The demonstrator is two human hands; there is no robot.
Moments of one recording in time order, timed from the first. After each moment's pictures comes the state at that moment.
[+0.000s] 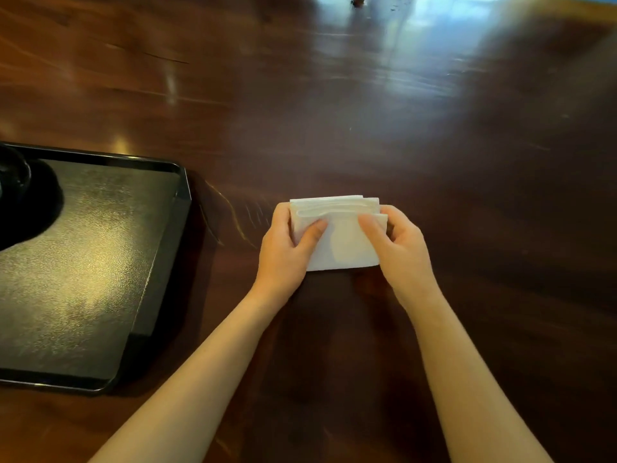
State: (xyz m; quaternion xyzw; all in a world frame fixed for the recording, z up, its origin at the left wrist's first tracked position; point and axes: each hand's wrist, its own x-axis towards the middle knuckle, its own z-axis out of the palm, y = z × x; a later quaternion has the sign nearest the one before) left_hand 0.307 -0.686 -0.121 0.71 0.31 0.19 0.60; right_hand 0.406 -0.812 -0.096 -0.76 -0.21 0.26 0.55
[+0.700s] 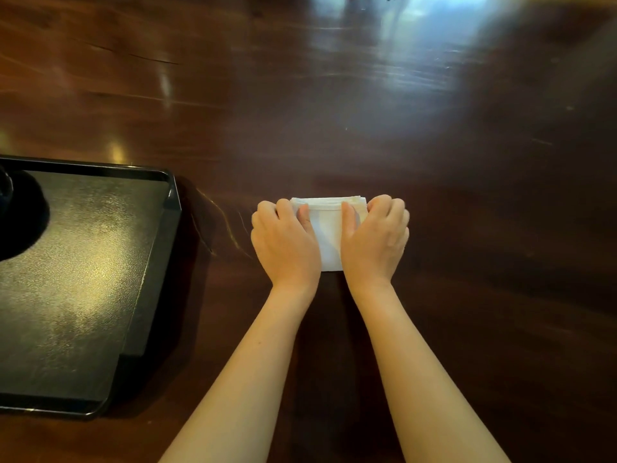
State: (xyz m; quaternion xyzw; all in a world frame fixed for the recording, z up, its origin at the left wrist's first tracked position) left_hand 0.349 -0.693 -0.134 0.83 0.49 0.19 0.19; right_hand 0.408 -0.759 -0.135 -0.95 -0.14 -0.08 0.25
